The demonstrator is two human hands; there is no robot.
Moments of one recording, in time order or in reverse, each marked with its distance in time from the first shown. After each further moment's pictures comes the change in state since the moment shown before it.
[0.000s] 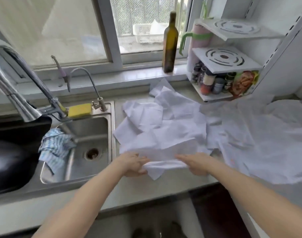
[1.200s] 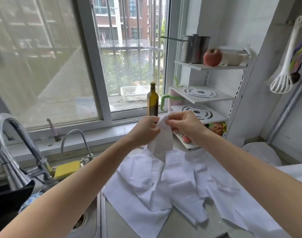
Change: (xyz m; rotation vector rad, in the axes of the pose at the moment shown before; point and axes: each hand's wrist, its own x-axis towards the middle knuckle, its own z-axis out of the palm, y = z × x) left_hand -0.057 -0.007 -0.280 -0.942 0.873 0.054; right_hand -0.088 -0.007 -0.277 1.354 0.974 -0.175
